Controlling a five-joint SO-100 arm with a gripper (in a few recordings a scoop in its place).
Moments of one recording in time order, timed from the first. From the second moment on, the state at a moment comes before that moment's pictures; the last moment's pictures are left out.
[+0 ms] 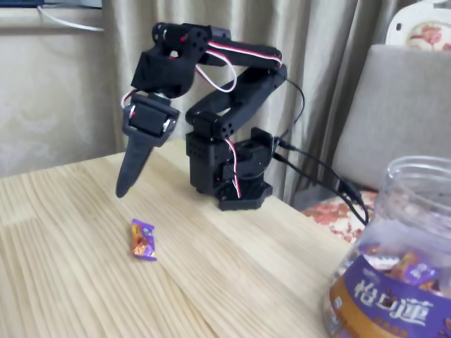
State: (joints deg) arm -7.0 155.1 141.1 84.8 -58.6
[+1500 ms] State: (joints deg) arm -17.0 140.7 131.5 93.3 -72.9
